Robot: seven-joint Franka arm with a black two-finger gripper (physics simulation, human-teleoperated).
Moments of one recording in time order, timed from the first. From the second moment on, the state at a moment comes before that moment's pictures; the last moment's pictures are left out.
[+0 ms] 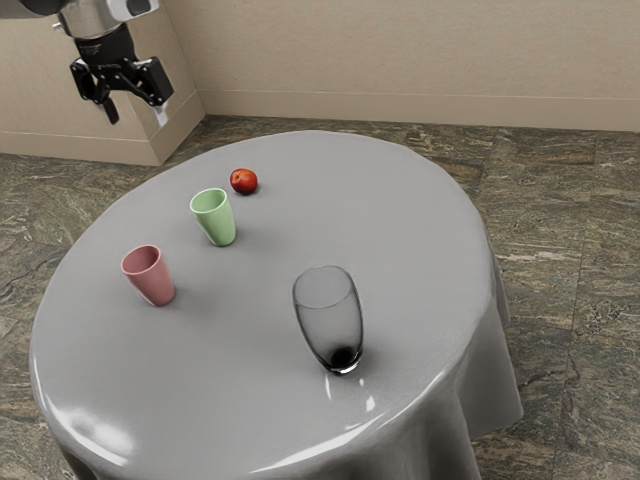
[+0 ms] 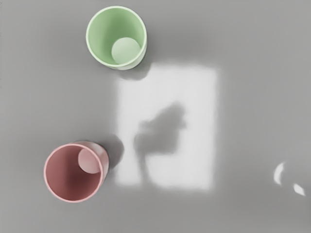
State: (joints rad) arm -0.08 0.04 0.15 -1.43 0.02 1.44 0.03
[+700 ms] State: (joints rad) arm -0.08 0.16 0.17 -1.43 0.03 1.52 0.04
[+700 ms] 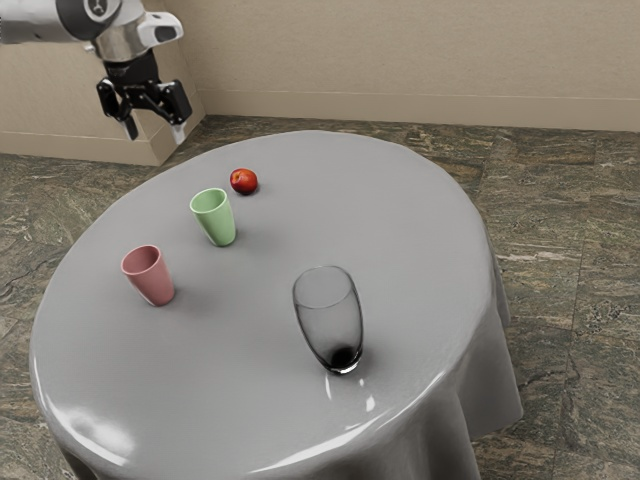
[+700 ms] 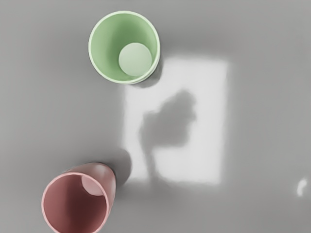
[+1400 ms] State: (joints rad) arm -0.05 0.38 0.18 -1.34 0.02 1.57 0.05
